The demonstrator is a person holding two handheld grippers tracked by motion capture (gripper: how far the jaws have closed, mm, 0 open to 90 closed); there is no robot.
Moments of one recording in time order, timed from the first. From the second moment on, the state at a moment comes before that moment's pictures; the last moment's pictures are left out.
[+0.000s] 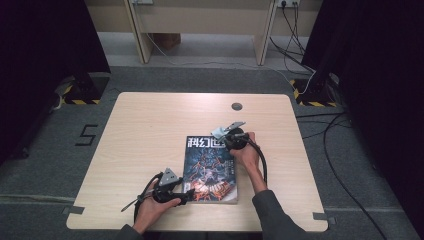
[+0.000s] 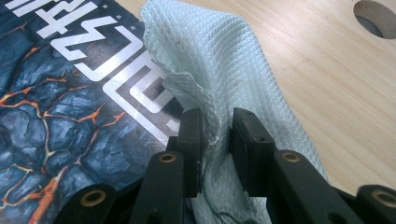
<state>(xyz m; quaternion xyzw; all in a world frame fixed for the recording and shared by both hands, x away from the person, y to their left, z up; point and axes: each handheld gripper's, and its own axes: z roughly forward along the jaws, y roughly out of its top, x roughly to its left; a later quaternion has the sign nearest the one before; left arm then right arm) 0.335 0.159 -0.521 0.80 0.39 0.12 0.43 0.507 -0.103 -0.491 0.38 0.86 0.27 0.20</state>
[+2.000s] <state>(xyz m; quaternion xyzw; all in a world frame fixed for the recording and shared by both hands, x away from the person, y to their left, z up) 0.335 0.159 -0.521 0.81 0.39 0.12 0.43 0.486 -0.038 -0.487 0.30 0.90 0.30 0.11</state>
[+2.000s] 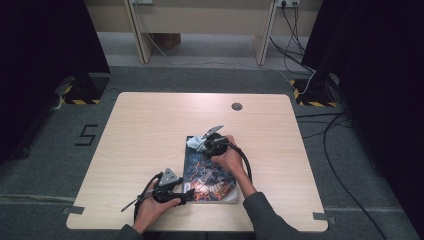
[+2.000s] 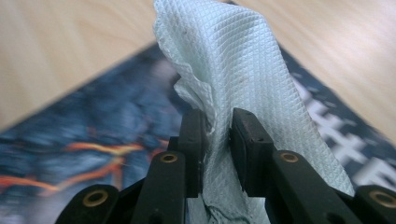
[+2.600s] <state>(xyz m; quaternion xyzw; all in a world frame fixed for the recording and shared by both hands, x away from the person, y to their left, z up) 0.335 0.159 -0.521 0.81 0.39 0.12 0.43 0.514 -0.022 -0.491 0.35 0.87 0.30 0.15</state>
